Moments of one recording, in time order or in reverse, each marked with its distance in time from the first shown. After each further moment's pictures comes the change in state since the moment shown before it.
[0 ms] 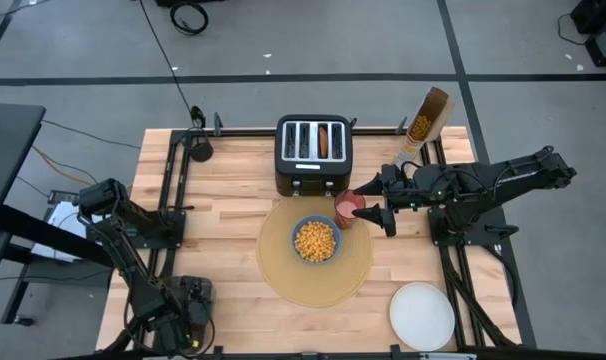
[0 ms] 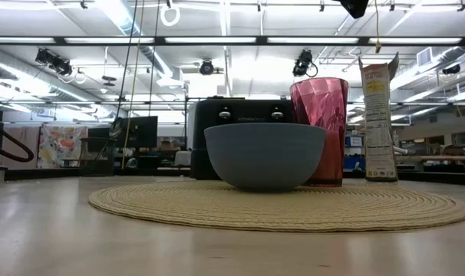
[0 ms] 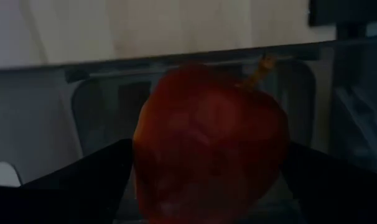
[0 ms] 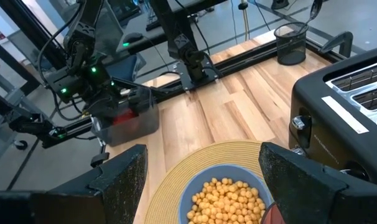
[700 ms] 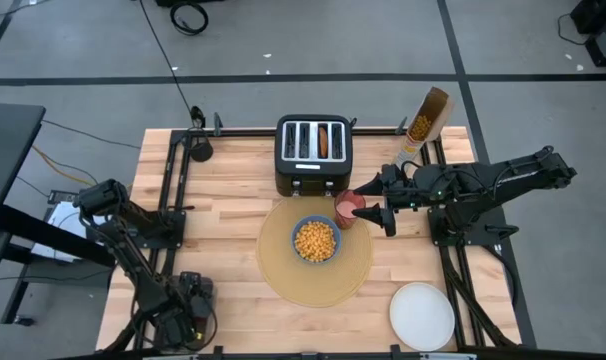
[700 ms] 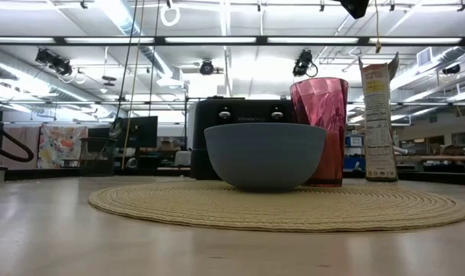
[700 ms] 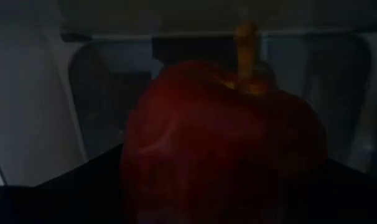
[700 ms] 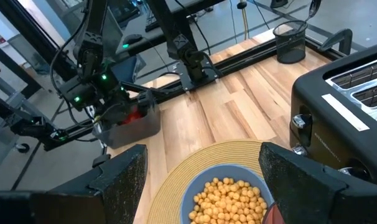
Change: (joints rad) left arm 0.011 0.005 -0.078 0.036 0.064 -0.026; right arm 0.000 0.000 0.000 0.000 0.001 0.015
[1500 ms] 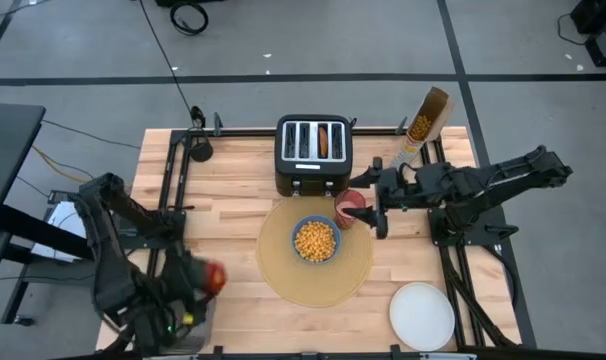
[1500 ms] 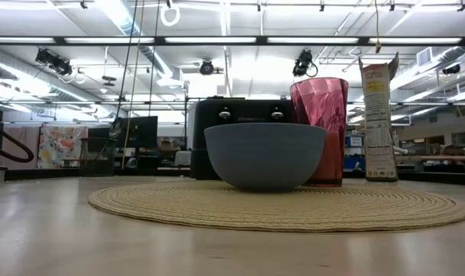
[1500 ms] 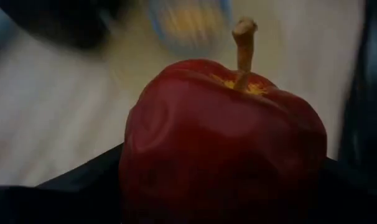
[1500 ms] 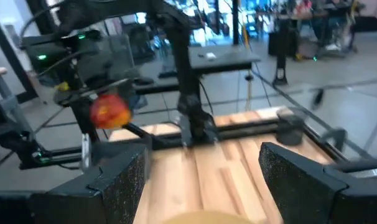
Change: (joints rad) left arm 0.050 -0.061 0.656 -0.742 -0.721 -0.430; right arm 0.024 0.080 0.000 0.327 0.036 -0.327
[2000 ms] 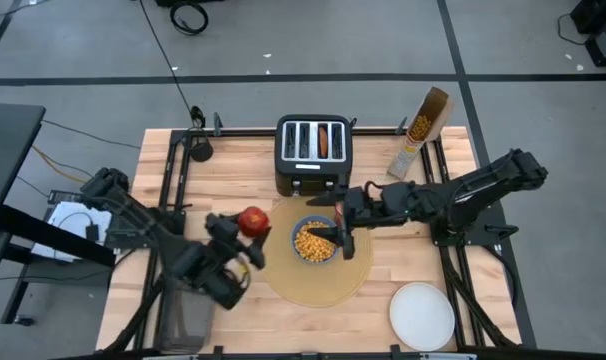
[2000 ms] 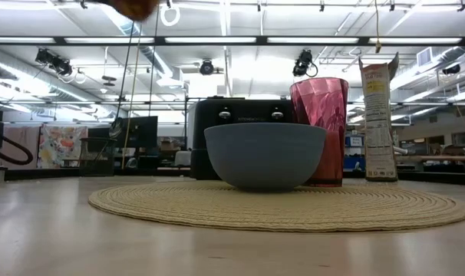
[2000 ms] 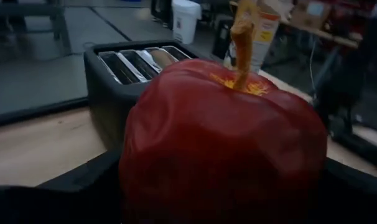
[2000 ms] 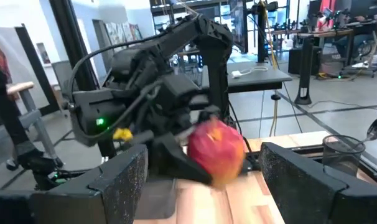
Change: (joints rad) left arm 0.388 -0.019 -0.320 0.511 -0.565 -0.103; right arm 0.046 0.312 0.142 0.252 -0.003 -0.016
